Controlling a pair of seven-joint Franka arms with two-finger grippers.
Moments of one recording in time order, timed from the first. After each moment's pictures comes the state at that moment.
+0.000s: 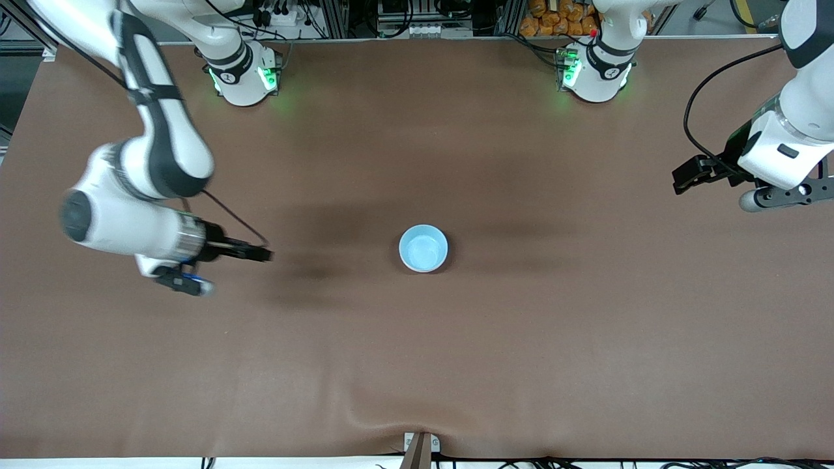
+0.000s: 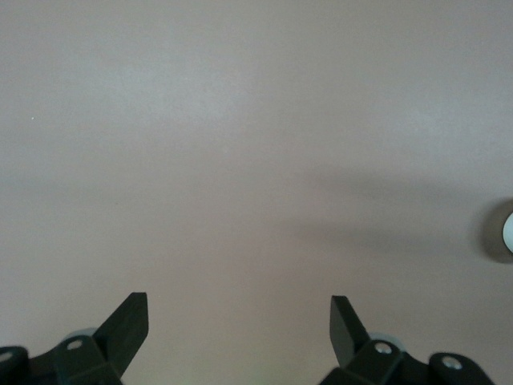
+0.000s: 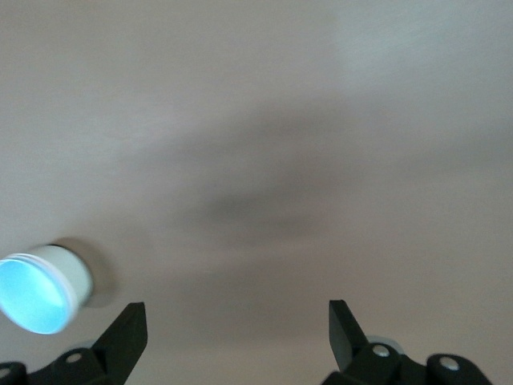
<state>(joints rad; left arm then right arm) 0.20 0.00 -0.31 -1.68 0.03 1.64 -0.26 0.05 0.27 0.05 -1.86 0.30 2.01 0.21</state>
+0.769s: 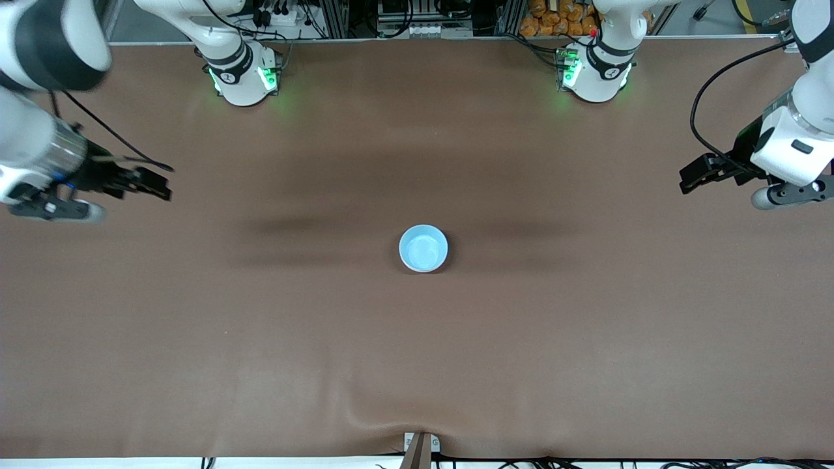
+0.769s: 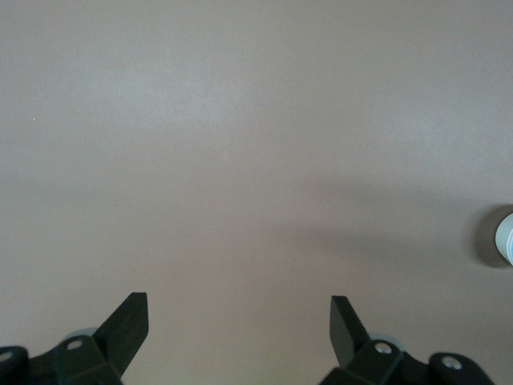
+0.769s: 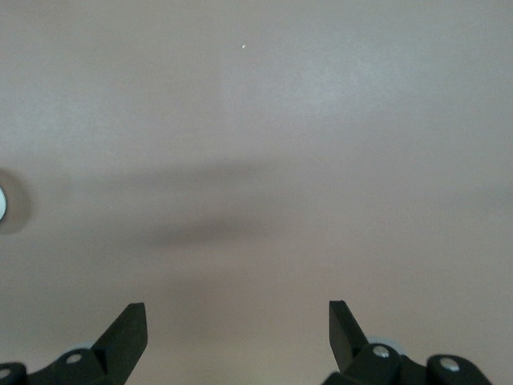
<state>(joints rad) 0.22 -0.02 -0.32 -1.68 0.02 1.65 -0.25 -0.05 -0.03 0.06 -1.78 0.07 1.65 0.07</state>
